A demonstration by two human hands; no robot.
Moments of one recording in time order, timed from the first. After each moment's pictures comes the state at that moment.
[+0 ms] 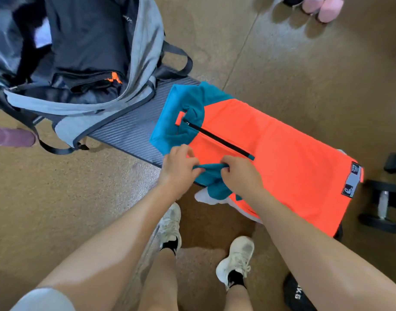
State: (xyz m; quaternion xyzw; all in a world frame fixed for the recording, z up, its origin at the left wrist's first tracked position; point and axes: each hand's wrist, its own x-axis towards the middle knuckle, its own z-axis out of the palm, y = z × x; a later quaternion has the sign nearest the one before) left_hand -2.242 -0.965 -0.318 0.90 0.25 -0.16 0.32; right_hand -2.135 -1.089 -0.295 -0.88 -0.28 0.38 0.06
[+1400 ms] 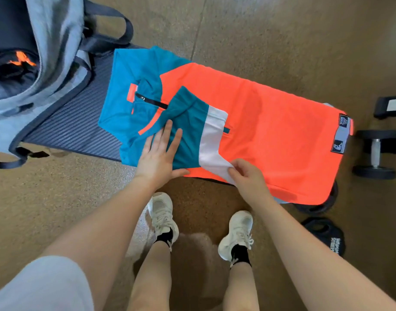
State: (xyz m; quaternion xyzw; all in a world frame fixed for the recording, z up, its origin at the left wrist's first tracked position) left_hand -2.239 -0.995 -0.398 0.97 0.12 -0.16 0.17; right_hand -2.148 -1.197 -0.333 -0.87 -0.05 0.38 0.32
